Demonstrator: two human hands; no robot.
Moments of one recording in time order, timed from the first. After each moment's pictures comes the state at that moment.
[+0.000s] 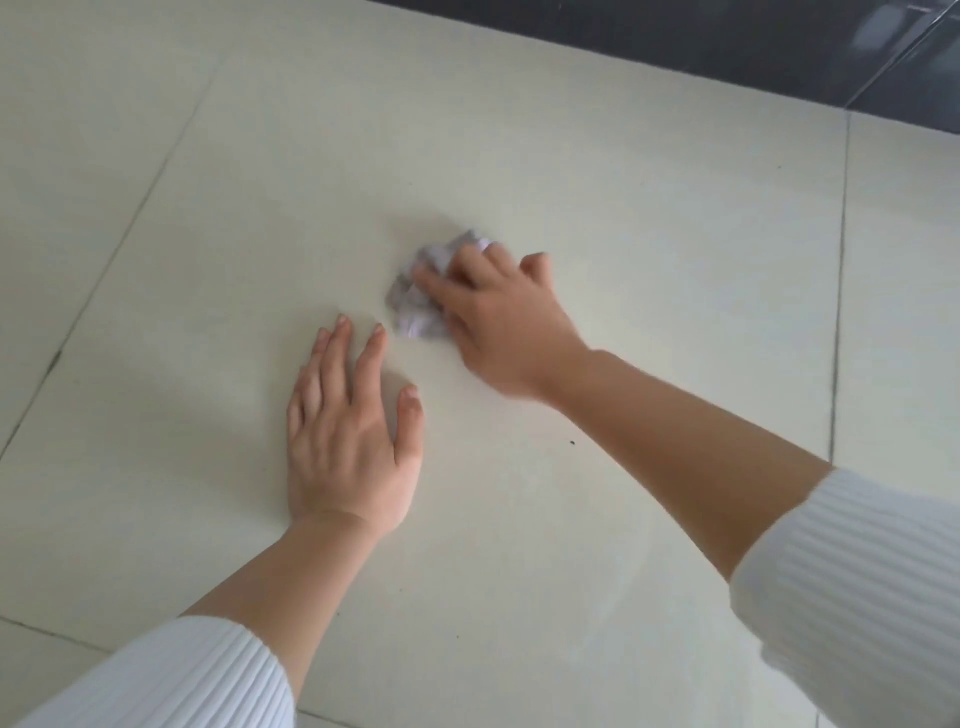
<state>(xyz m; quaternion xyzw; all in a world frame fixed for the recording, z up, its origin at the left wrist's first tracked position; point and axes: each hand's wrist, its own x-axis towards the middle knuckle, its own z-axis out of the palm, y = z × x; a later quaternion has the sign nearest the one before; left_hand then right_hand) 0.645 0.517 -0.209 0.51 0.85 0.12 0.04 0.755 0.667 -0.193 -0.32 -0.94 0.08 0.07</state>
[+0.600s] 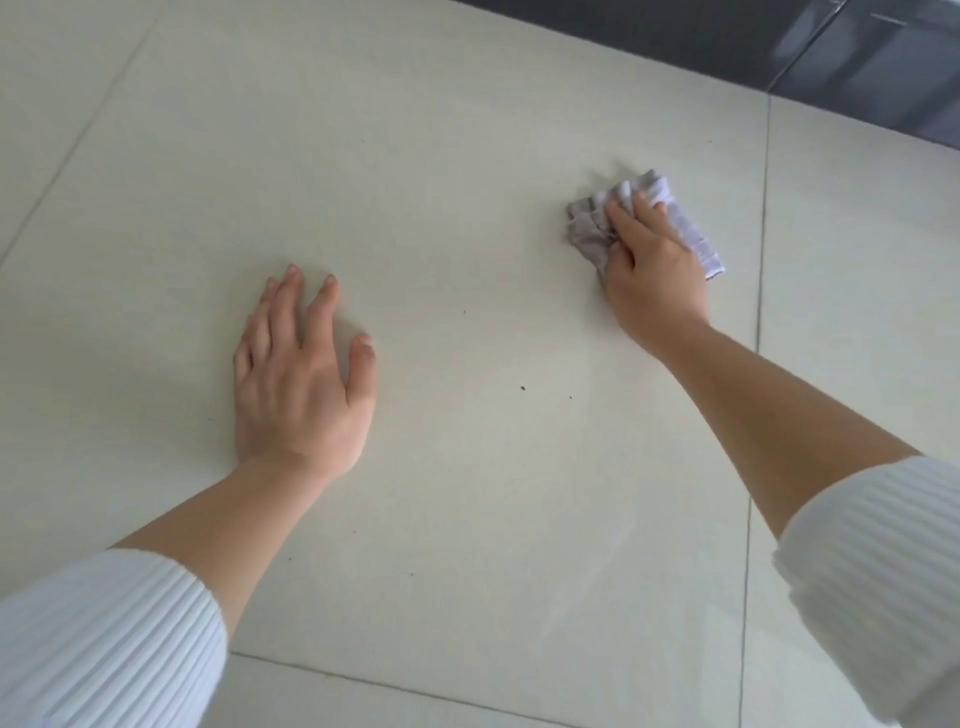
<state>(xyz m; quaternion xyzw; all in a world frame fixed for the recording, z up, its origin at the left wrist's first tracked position) 0.643 0.517 -0.212 0.52 0.84 0.13 0.06 0.883 0.695 -0.196 -0.61 -0.76 0.18 0.14</state>
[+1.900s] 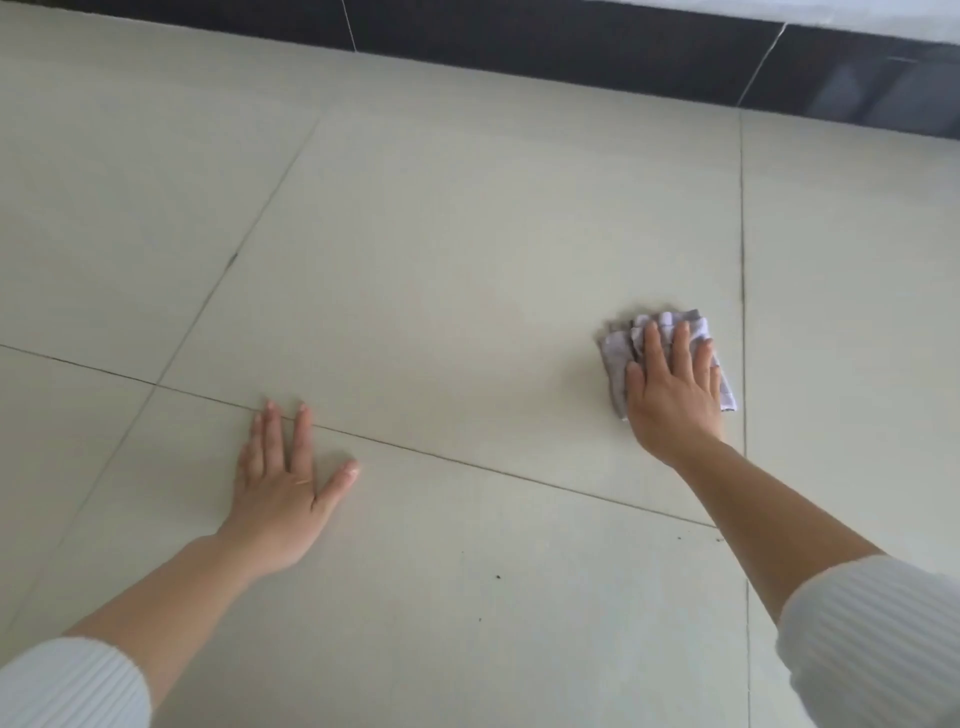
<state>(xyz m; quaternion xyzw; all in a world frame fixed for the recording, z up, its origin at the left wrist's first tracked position) 0.589 0.278 -0.197 0.49 0.85 -0.05 0.21 0.925 0.472 -0.187 -0.67 -0.72 0.17 -0.01</state>
